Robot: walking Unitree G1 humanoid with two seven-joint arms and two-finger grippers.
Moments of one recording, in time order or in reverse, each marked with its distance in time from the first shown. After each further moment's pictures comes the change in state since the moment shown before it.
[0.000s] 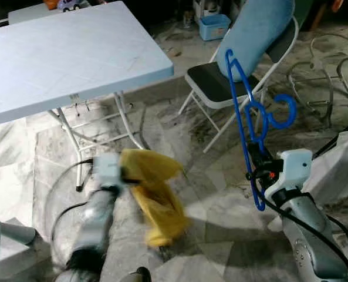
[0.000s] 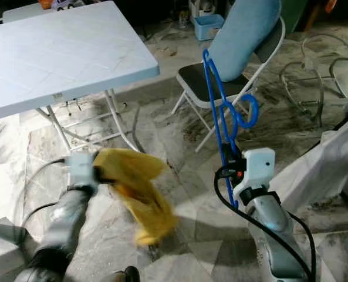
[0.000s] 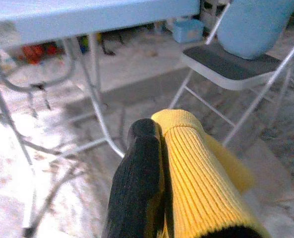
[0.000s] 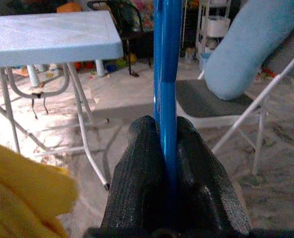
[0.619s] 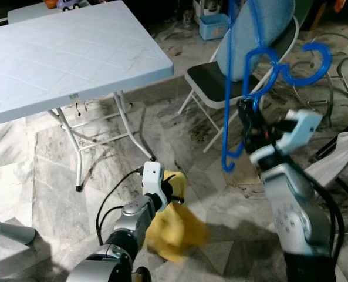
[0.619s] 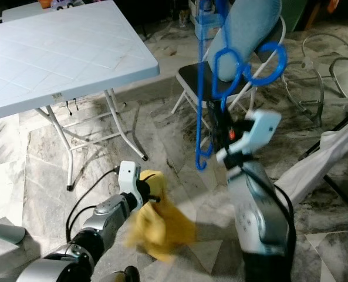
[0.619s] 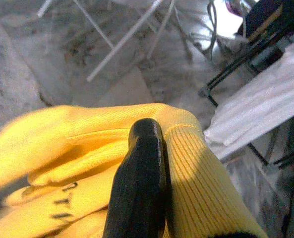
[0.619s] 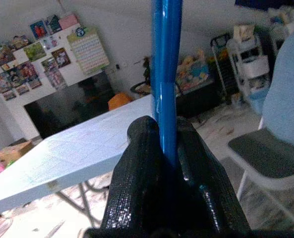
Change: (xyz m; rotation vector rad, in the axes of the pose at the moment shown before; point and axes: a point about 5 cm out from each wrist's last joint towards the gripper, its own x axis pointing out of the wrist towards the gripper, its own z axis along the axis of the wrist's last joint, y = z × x) left arm 0.021 -0.095 -0.029 -0.384 0.342 -0.413; right arm 0.041 0.025 0.068 0.357 -0.286 0.105
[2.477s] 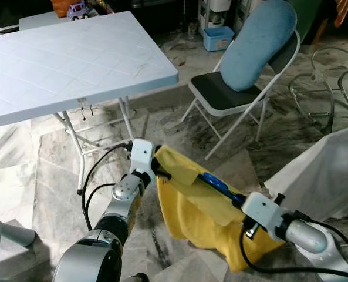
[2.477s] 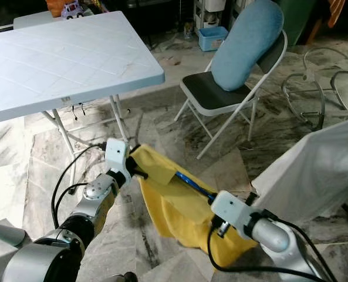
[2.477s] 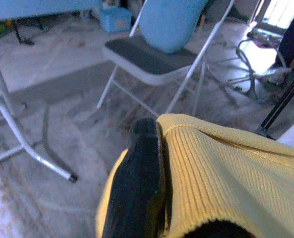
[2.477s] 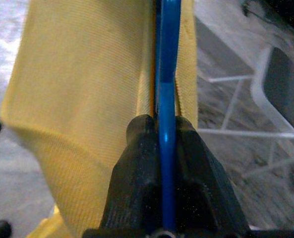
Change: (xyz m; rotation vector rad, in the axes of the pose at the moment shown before) left arm -0.003 0.021 0.052 0.323 -0.198 0.124; right arm -0.125 -0.061 -0.079 -0.890 0.858 0.474
